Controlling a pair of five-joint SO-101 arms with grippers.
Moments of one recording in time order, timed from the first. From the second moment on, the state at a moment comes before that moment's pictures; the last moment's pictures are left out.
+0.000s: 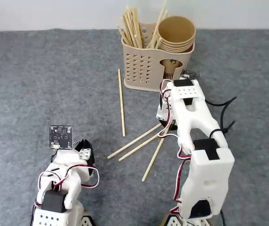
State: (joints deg) left arm 4.8 -103.2 97.1 59.3 17.7; right arm -9.2 25.8 -0.2 74.6 -29.7
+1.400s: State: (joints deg) left arm 4.8 -103.2 97.1 59.3 17.7; right arm -14.9 -18.2 -3.4 27.3 -2.4
